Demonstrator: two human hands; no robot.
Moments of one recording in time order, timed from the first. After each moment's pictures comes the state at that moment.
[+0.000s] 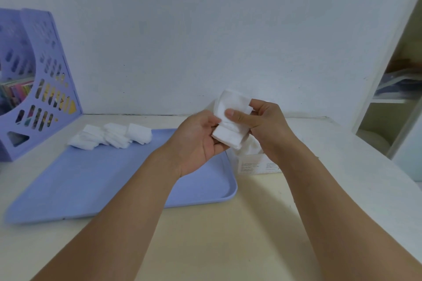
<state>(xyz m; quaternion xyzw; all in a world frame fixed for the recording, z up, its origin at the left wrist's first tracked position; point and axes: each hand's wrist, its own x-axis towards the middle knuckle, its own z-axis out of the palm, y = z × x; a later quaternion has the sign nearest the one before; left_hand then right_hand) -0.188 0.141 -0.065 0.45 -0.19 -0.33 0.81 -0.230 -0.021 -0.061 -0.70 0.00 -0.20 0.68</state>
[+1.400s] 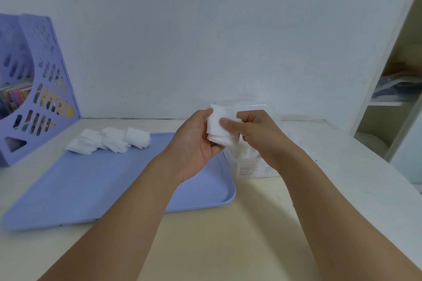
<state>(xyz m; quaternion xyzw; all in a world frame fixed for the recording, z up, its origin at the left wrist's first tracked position) -0.188 0.138 -0.064 0.44 -0.17 -0.30 0.83 -0.234 -0.016 -0.058 -0.76 0.00 -0.14 0.63</state>
